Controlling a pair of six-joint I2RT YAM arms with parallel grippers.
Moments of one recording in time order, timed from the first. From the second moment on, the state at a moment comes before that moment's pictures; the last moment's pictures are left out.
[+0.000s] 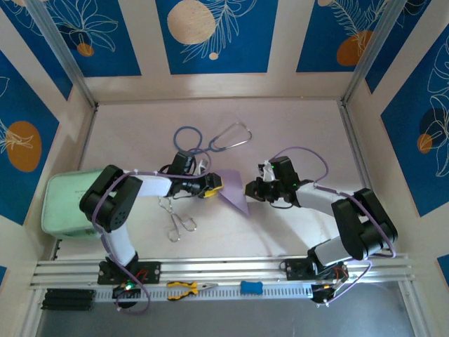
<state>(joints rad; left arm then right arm) -0.52 1.79 0.80 0.17 0.68 -0.94 0.41 1.45 0.56 0.01 -0.60 0.72</state>
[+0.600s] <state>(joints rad) -0.52 1.86 0.83 0.34 0.75 -1.05 0.48 1.40 0.56 -0.08 -0.46 0.65</state>
